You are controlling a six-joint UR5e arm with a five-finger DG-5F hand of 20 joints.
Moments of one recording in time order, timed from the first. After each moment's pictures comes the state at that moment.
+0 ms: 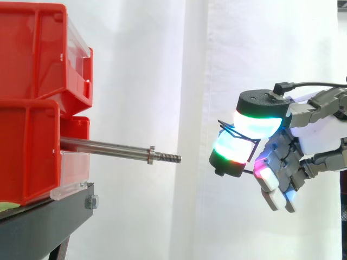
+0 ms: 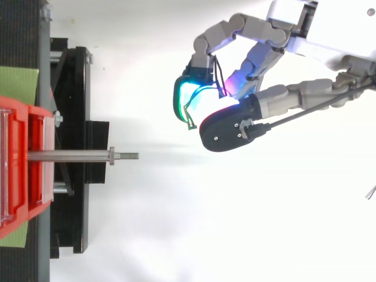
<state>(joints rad) 0.10 -2.16 -1.23 -3.12 -1.25 -0.26</state>
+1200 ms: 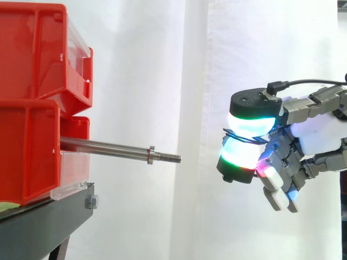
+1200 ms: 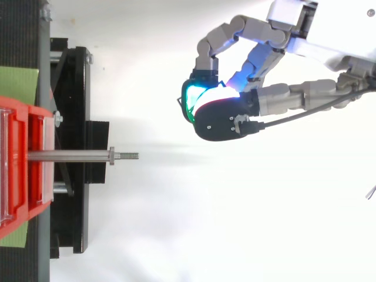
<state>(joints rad) 0.10 -2.16 -1.23 -3.12 -1.25 -0.26</state>
